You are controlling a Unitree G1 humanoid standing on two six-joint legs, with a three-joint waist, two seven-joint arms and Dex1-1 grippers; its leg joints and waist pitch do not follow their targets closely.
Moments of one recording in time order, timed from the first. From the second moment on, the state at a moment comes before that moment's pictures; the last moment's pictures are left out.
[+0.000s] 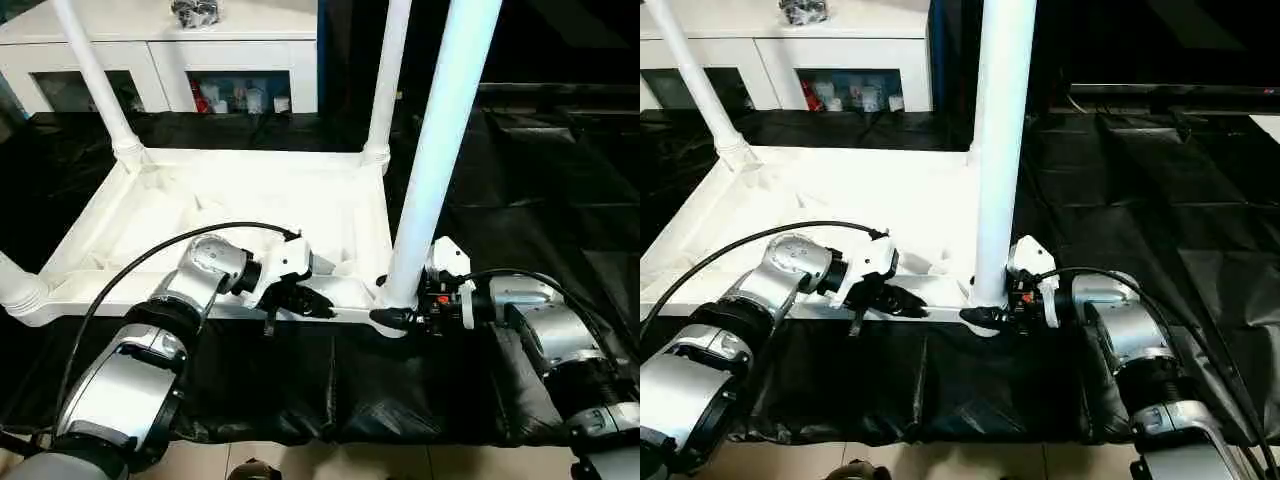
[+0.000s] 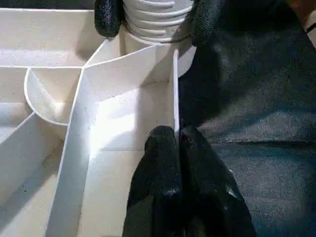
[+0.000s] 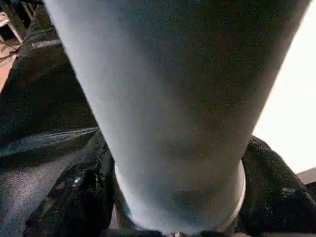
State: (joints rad) left arm -0.83 0.26 -0.24 1.08 0.11 -0.27 -1.41; right arm -0.47 -0.39 0.15 0.53 0.13 0.11 1.25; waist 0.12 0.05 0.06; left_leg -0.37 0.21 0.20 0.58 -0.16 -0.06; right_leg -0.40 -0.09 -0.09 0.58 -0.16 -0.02
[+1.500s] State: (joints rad) left arm -0.84 0.23 -0.21 1.11 0.11 -0.23 -1.39; right arm -0.49 -0.38 0.13 0.59 0.12 0.06 1.22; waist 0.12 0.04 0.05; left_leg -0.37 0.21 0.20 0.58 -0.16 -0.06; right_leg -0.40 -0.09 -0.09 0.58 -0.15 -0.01
